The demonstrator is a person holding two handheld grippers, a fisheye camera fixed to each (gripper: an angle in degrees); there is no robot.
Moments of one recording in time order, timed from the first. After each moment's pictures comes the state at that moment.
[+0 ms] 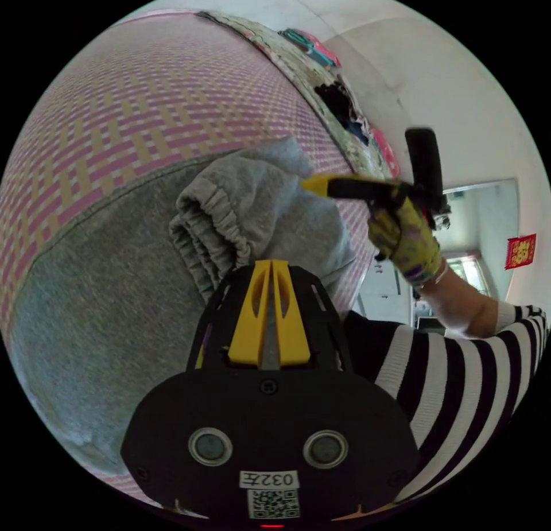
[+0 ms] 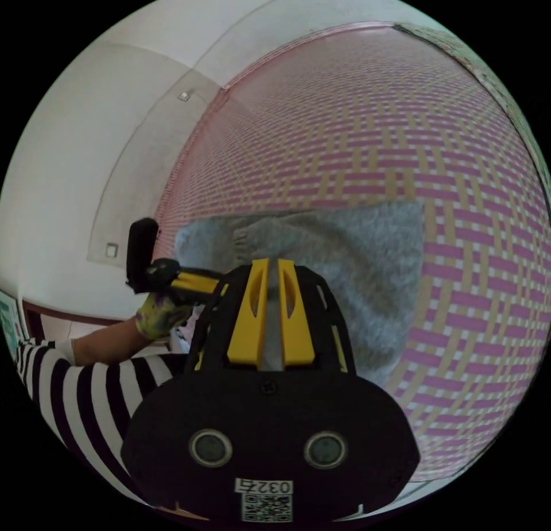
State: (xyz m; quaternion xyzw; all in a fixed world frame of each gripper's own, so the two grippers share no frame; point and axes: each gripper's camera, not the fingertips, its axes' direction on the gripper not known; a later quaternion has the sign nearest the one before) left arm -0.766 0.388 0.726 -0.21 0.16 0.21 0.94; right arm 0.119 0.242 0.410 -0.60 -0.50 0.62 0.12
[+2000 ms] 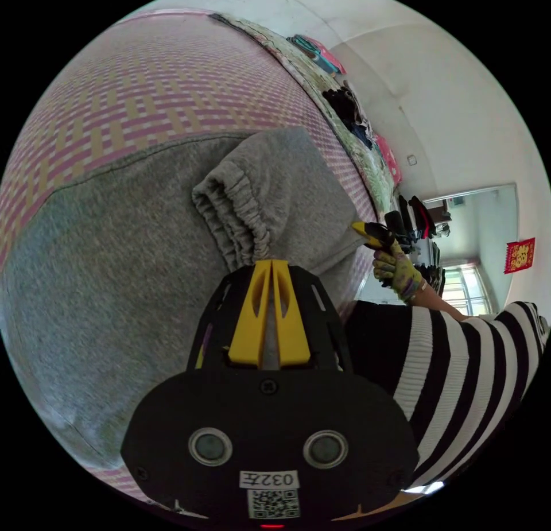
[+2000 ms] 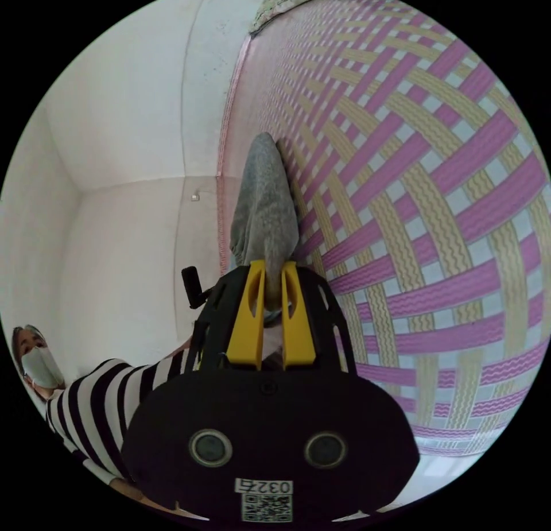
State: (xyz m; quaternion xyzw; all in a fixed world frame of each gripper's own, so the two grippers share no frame) left arm -0.819 0.392 0.733 -0.19 0.17 0.19 0.95; right arm 0.259 0.295 0.190 -0.52 -0.27 0.81 -0.08
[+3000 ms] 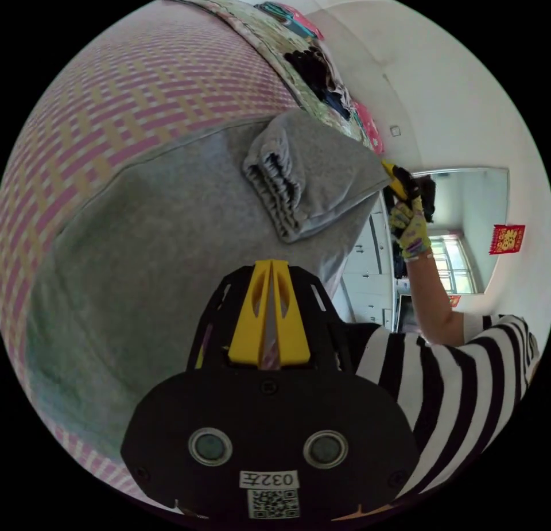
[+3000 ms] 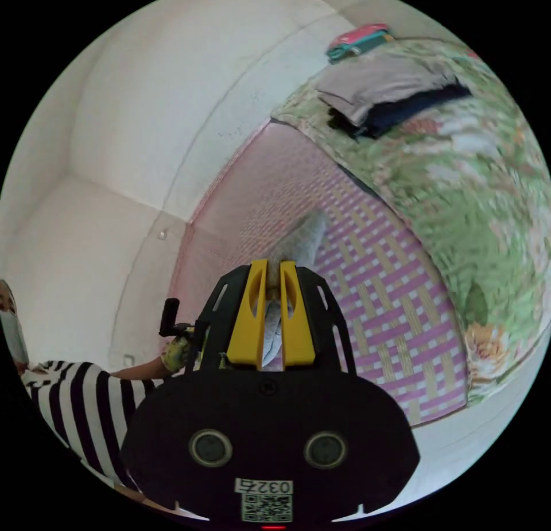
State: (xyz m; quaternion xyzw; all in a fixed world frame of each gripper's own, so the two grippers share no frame) left arm -0.703 0.347 0.743 -0.26 0.21 0.23 0.91; right arm 0.291 0.307 0.177 -0.61 -0.20 0.75 0.17
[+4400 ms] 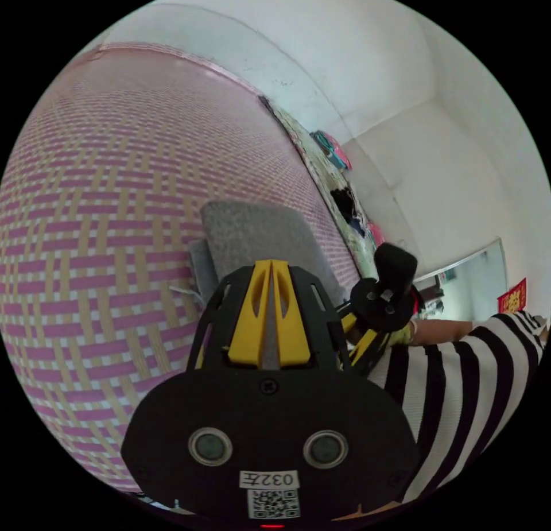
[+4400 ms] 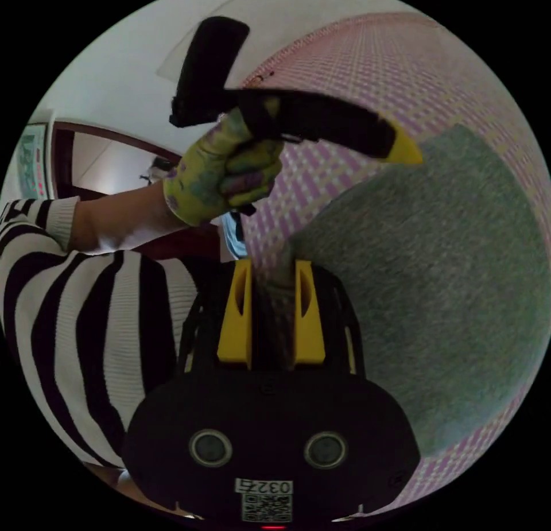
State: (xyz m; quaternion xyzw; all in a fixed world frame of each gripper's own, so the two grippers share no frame) left arm -0.830 0.433 0.572 0.00 0.20 0.08 0.98; right arm -0.123 -0.069 0.351 -0.34 -0.83 0.44 0.09
